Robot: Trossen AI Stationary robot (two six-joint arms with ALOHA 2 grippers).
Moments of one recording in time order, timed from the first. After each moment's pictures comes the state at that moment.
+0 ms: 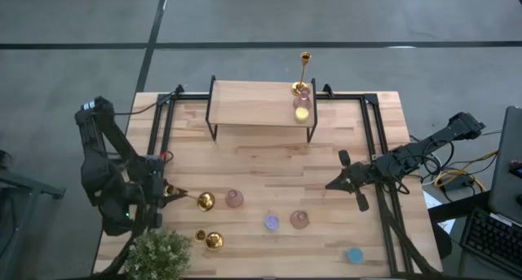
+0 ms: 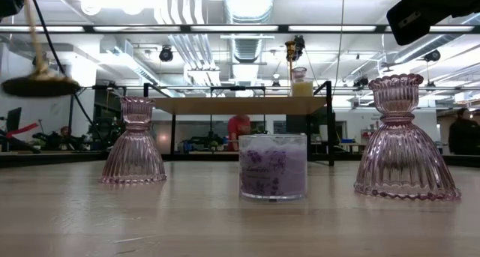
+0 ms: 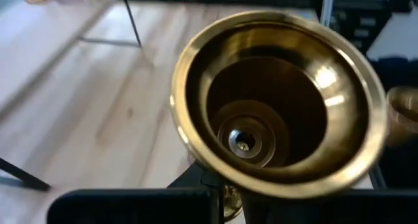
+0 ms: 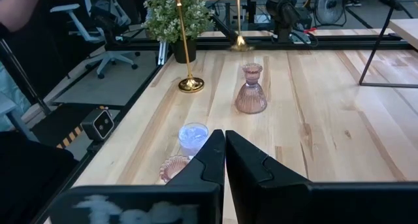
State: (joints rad) left arm -1.12 0.98 1.05 -1.11 -0.95 -1.04; right arm 0.47 0.63 0.40 -0.05 0.21 0.20
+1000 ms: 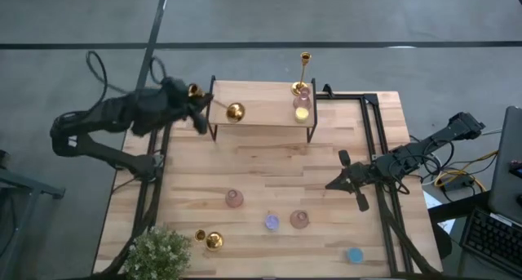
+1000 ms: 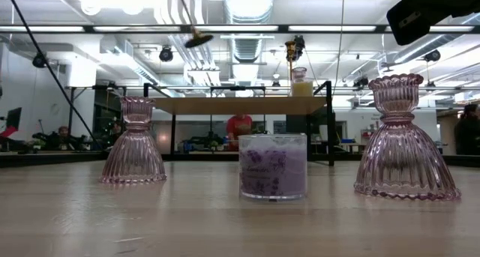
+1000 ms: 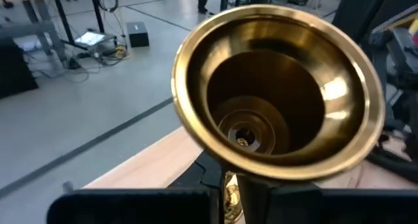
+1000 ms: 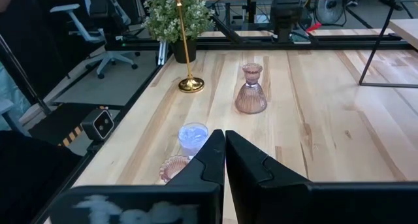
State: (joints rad) left arm 0.04 1.04 1.45 -0.72 -0.62 -0.31; right arm 0.47 0.63 0.40 -0.05 0.21 0.20
